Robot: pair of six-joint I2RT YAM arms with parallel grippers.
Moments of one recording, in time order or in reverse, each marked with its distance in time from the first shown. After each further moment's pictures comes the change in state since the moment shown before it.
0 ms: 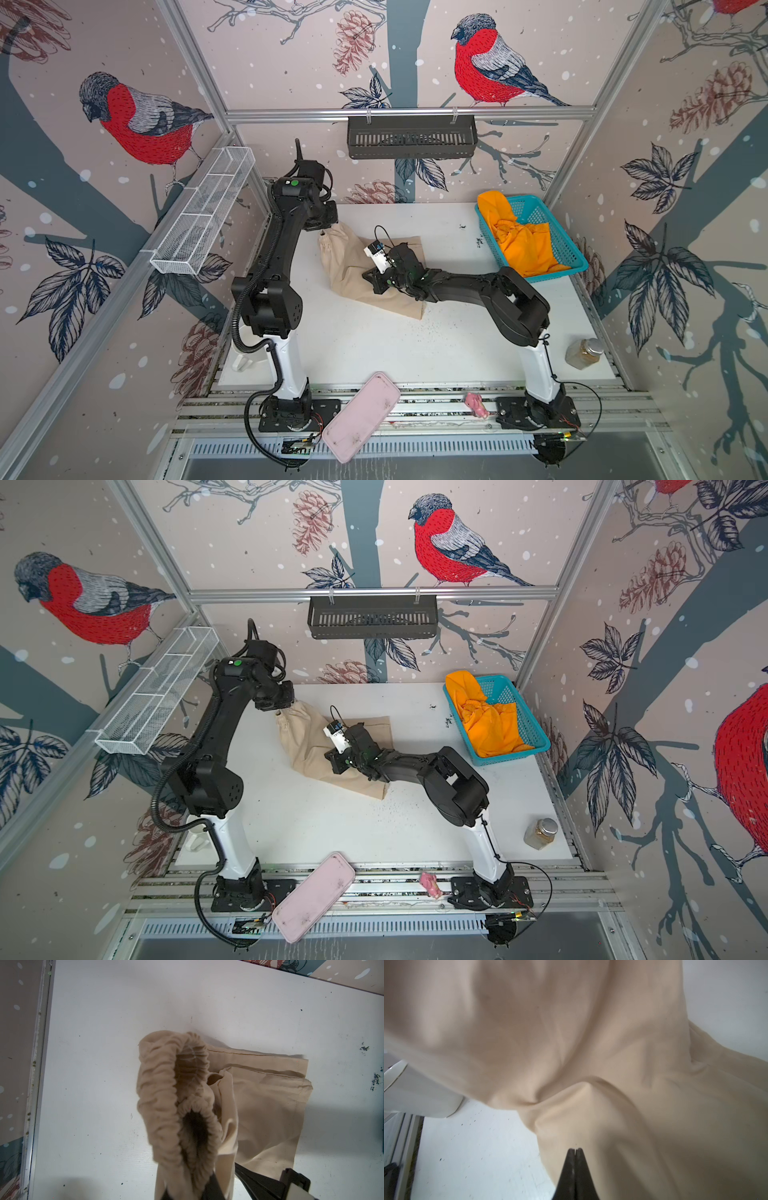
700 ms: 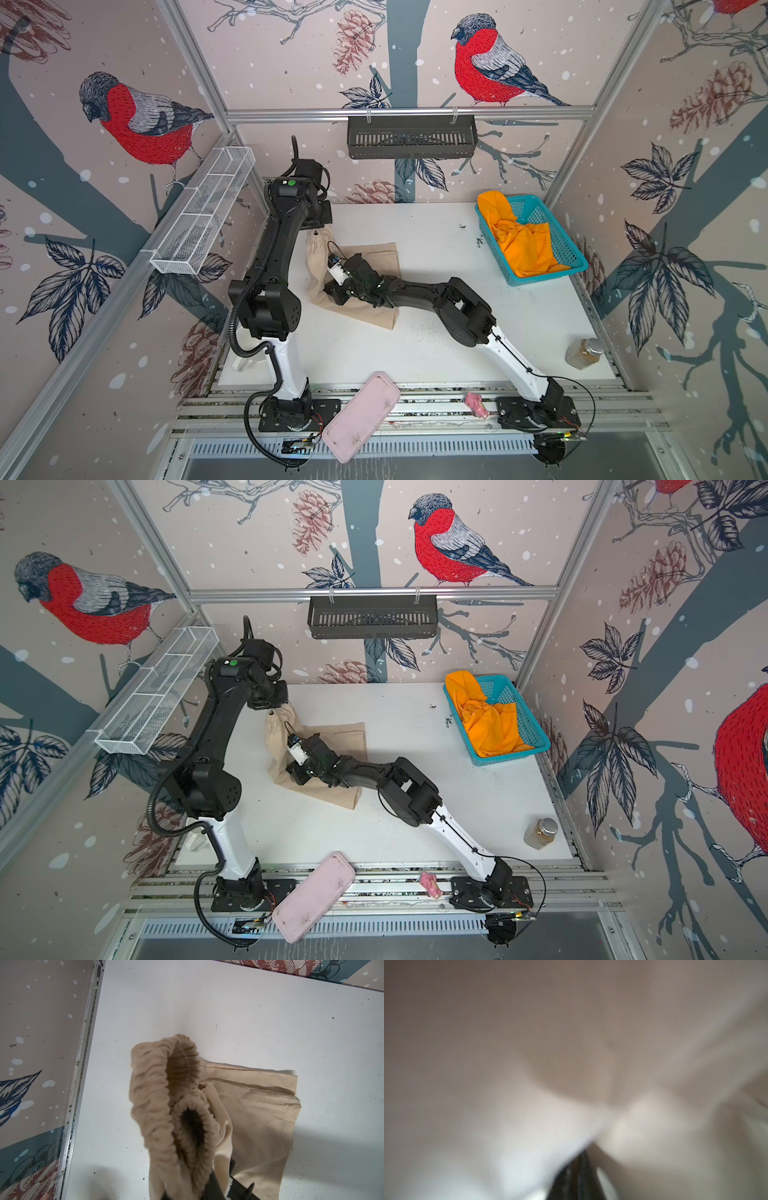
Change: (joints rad) left arm 0.004 -0.019 -0.003 -0.008 -0.130 0.018; right arm 0.118 0.360 0.472 -0.126 -0.003 0.012
